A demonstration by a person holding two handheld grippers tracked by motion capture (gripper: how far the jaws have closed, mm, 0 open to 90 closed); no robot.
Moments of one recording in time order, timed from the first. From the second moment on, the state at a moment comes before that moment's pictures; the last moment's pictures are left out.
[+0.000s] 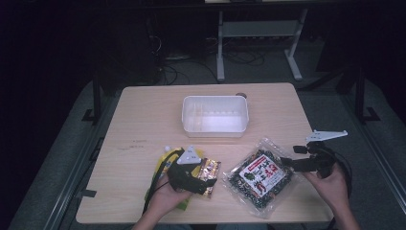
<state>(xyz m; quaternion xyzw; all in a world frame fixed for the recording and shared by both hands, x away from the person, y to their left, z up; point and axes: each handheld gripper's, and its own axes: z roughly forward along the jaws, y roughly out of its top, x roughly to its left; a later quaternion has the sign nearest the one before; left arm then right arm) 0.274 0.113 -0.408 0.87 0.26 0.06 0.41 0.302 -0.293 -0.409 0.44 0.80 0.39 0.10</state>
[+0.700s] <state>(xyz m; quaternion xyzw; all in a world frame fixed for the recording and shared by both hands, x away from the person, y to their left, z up) 0.286 0.043 -0.425 0.90 0.24 0.03 0.36 0.297 -0.344 -0.436 0.54 0.78 0.32 0.08</state>
